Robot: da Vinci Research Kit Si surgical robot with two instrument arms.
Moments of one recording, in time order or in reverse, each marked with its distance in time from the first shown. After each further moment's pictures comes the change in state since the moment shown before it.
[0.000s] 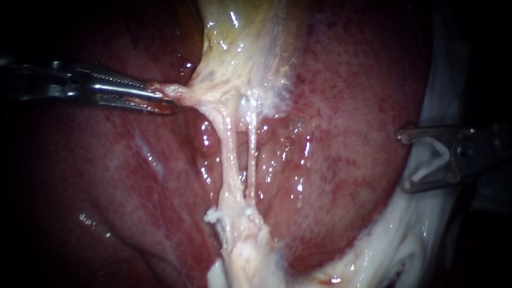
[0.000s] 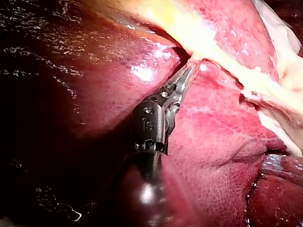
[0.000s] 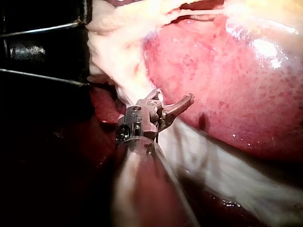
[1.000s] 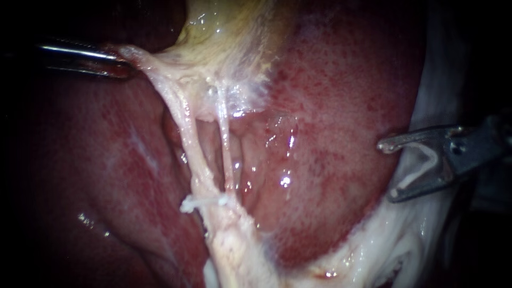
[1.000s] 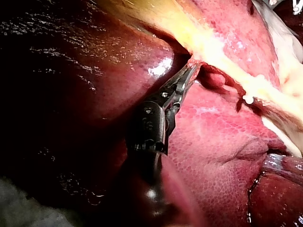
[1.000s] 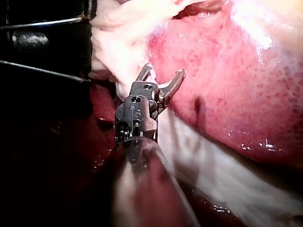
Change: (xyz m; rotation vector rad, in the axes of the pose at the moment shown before) right arm 0.004 0.001 0.000 0.154 0.313 0.099; left arm 0.005 0.000 -0.008 0.026 0.036 -0.022
